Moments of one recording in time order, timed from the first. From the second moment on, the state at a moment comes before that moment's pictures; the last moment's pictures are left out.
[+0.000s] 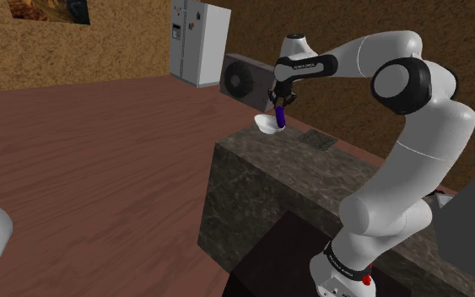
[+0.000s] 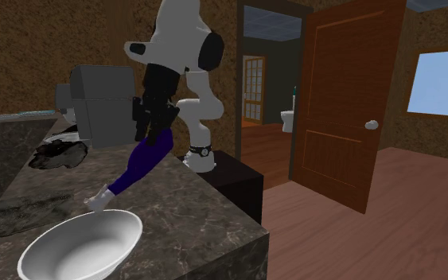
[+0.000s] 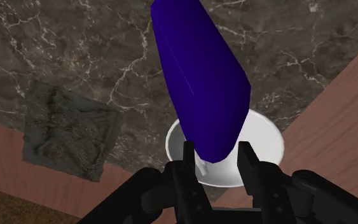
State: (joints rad) arm -0.63 0.14 0.17 -1.79 -0.36 2.13 0.76
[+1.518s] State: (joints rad) arm -0.62 0.52 0.14 -1.39 -0.40 2.11 0.73
